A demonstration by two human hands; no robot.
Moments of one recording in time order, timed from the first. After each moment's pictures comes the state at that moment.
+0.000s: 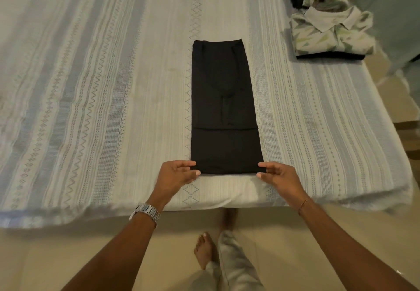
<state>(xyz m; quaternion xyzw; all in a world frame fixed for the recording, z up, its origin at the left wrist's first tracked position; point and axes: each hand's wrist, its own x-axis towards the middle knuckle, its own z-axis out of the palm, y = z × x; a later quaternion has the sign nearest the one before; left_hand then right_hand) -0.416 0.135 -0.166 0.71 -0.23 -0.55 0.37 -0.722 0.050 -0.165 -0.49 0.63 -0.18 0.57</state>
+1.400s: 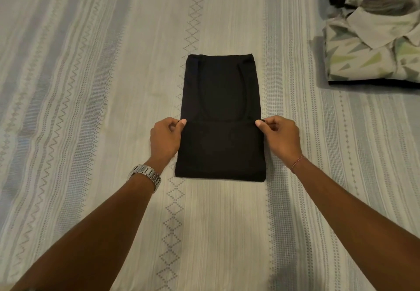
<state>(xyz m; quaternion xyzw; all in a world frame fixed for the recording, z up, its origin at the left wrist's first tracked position) -0.356 -0.129 -0.216 0.85 -0.34 -0.26 0.32 -0.631 -0.234 -0.206 -0.60 0.63 -0.23 0.42</state>
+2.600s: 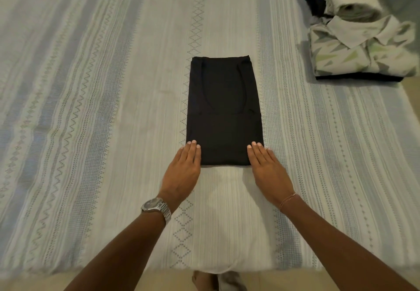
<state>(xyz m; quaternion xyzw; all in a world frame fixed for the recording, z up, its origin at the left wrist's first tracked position) -0.399 -0.013 -0.222 0.68 -0.73 -0.03 -0.10 -0.657 -0.100 -0.241 -0.92 0.40 -0.01 -0.02</state>
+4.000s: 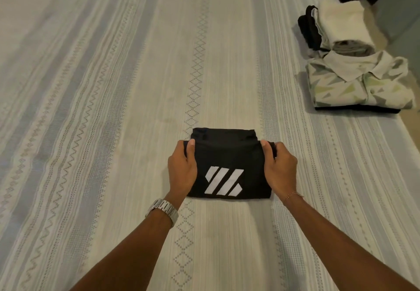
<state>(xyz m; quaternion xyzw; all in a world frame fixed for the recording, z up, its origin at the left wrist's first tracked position) -0.395 -0.103 -0.178 0.78 -0.35 -0.26 0.45 -0.614 -0.175 -0.171 -0.61 0.64 -0.32 0.33</state>
